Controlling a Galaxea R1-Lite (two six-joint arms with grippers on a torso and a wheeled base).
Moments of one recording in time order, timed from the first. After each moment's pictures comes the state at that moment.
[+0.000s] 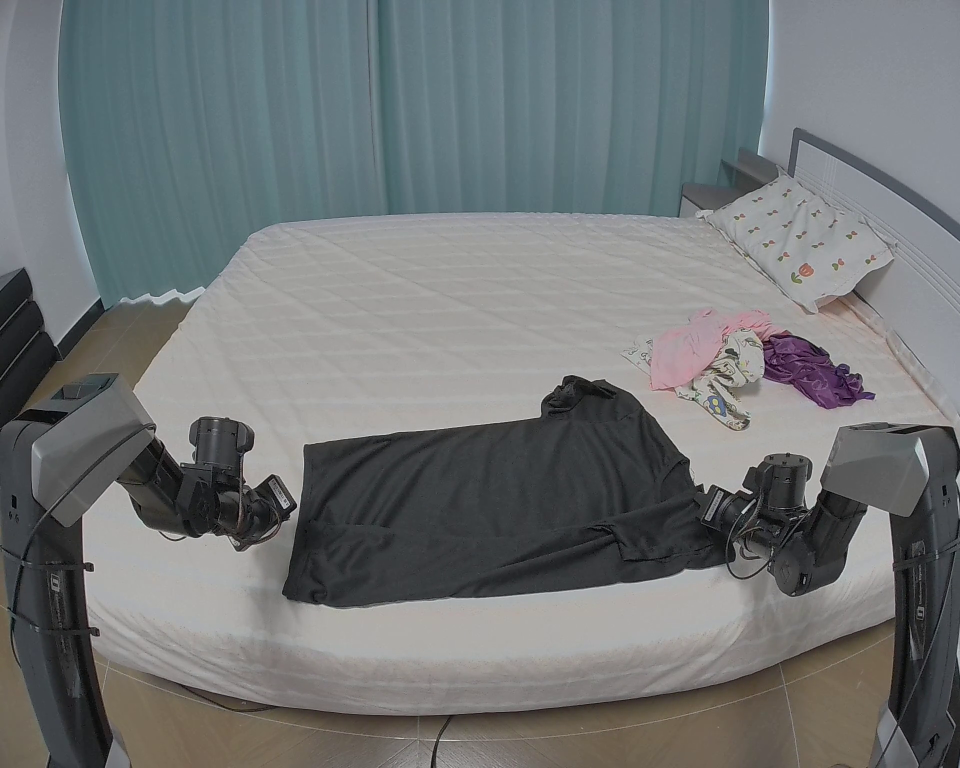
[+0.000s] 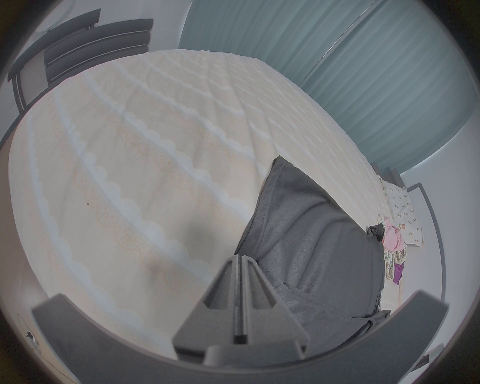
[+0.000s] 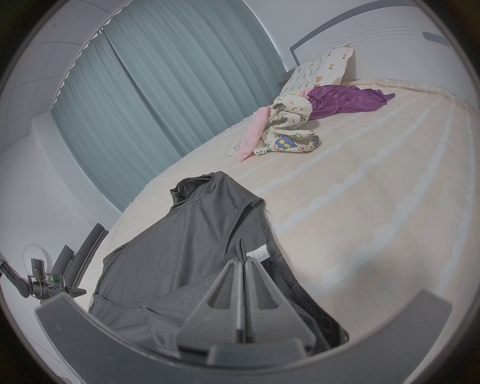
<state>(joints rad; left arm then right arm) -0.02 2.35 -1.11 -0.43 -0.07 -0.69 0.07 2.52 -0.87 -1.25 0.09 0.48</state>
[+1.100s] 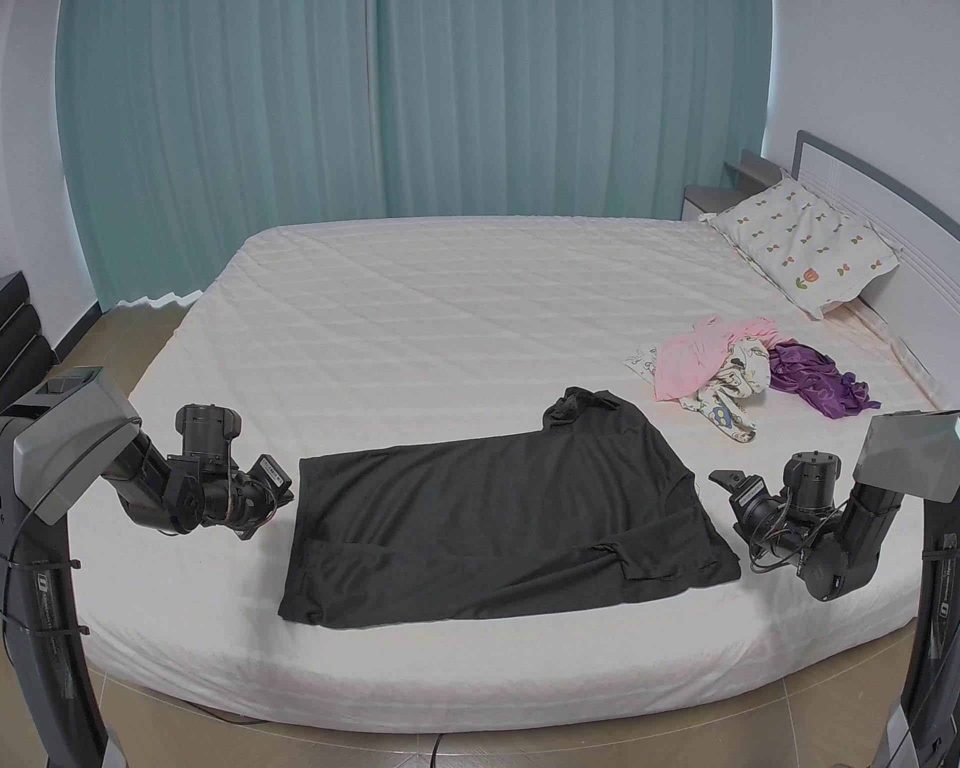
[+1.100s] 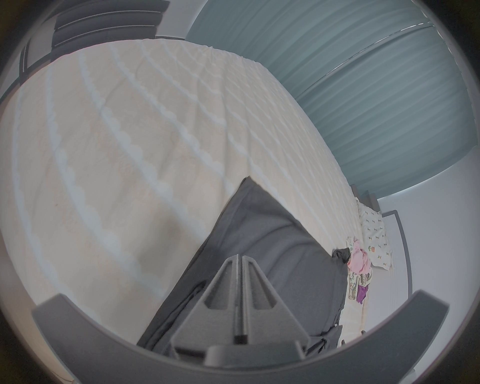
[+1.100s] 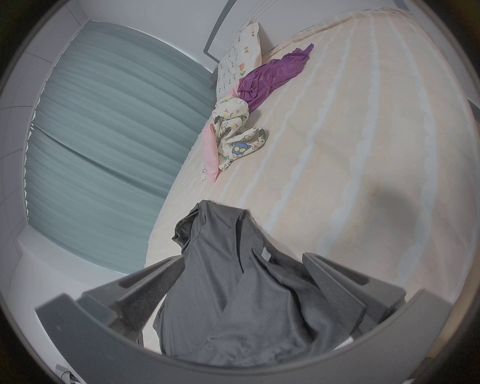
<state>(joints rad) 0.00 2.30 -1.07 -0.52 -0.19 -0.85 0.05 2.37 -0.68 -1.25 0.06 1.01</state>
